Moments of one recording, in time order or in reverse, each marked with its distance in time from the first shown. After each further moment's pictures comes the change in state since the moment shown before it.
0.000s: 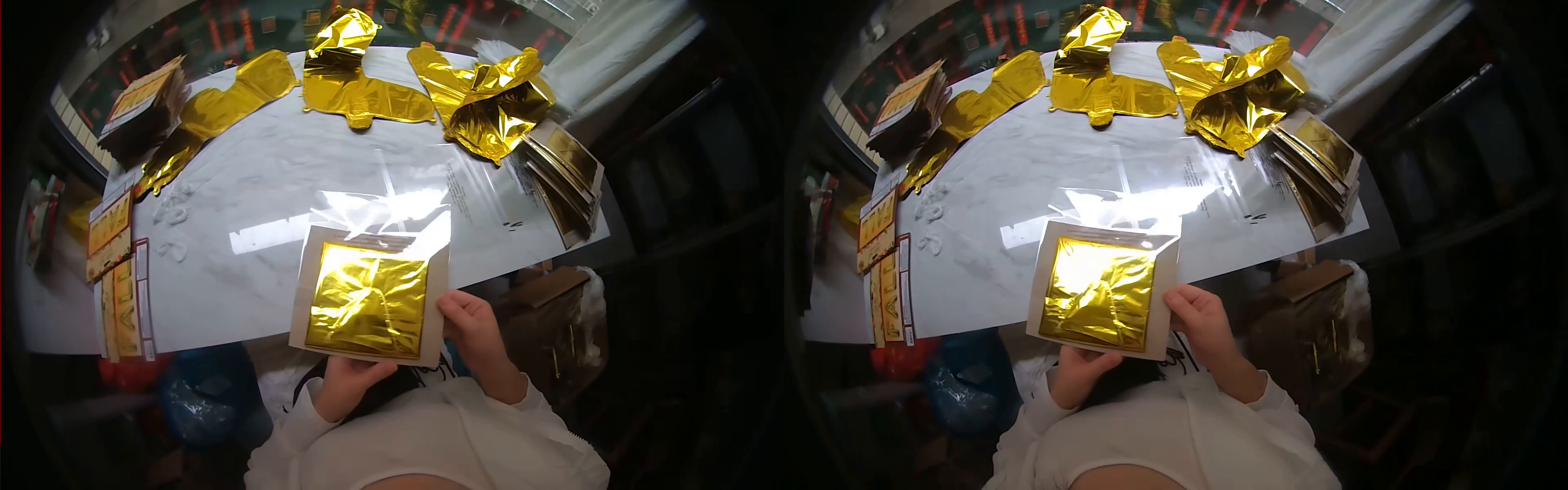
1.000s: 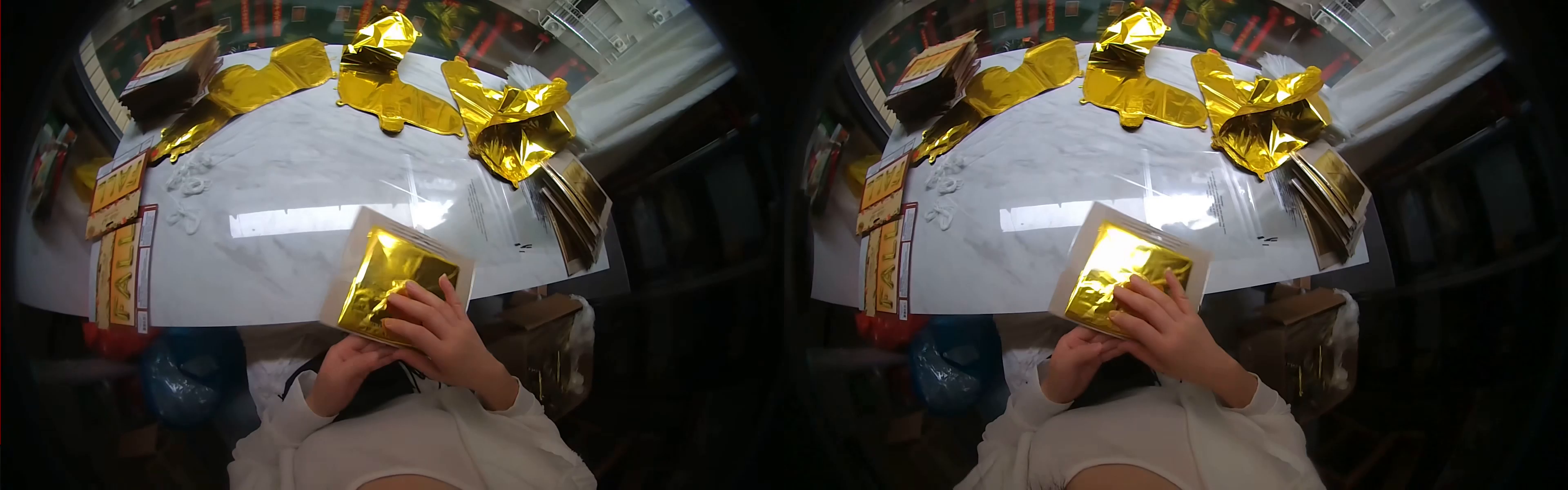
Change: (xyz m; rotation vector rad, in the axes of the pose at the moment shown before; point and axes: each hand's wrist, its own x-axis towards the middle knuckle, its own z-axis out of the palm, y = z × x) left_hand 0.003 0.014 -0.005 -0.461 -0.171 -0.055; right_hand 0.007 -0.028 0.052 -1.543 -0.362 -0.955
